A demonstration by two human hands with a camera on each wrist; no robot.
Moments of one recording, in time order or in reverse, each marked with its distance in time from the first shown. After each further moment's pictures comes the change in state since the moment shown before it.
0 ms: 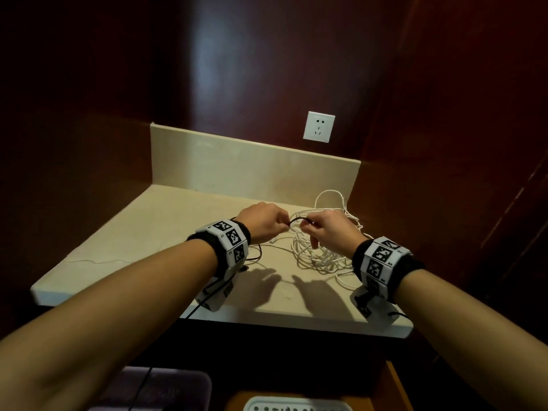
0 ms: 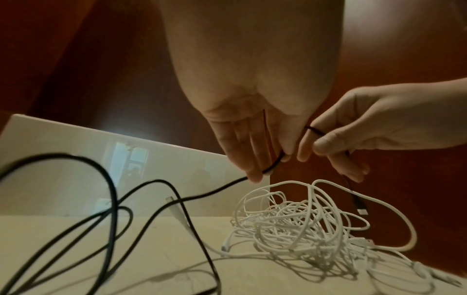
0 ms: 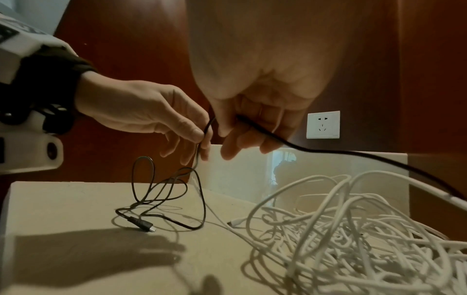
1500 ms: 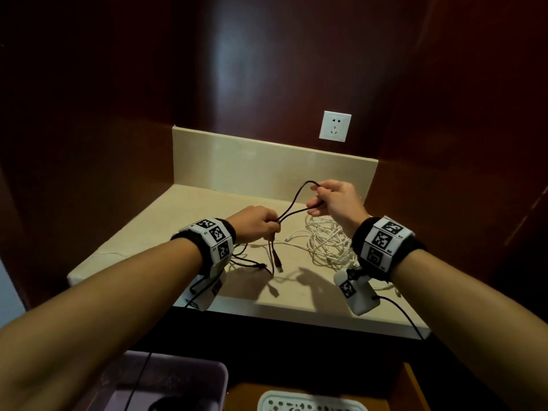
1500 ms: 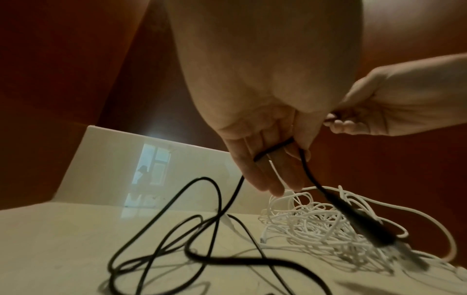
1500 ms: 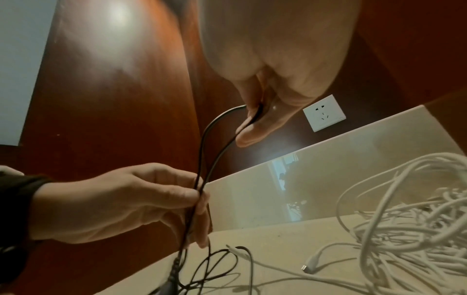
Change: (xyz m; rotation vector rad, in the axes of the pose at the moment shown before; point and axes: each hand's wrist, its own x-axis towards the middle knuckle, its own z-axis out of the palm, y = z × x) left_hand -0.039 -0.023 -0.018 -0.268 -0.111 -0.092; right_hand 0.018 -0.041 -0.013 0.976 0.230 0.259
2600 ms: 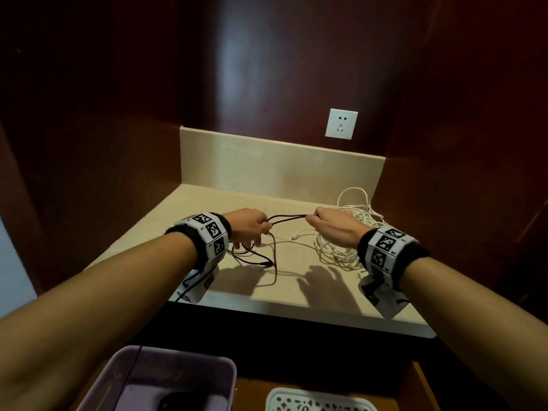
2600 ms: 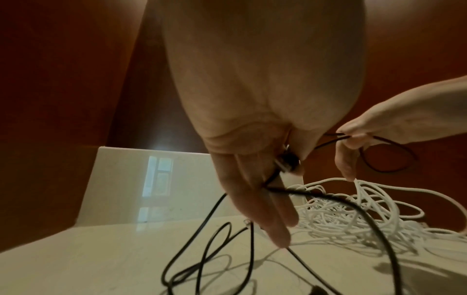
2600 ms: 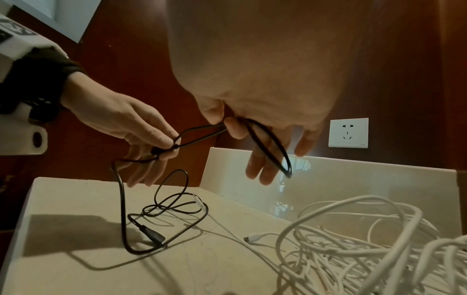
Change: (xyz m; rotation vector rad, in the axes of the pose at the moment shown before) left_hand -0.008 -0.015 -0.010 0.067 -0.131 -0.170; right_hand -0.009 0.024 0.000 -1.113 -0.374 -0.140
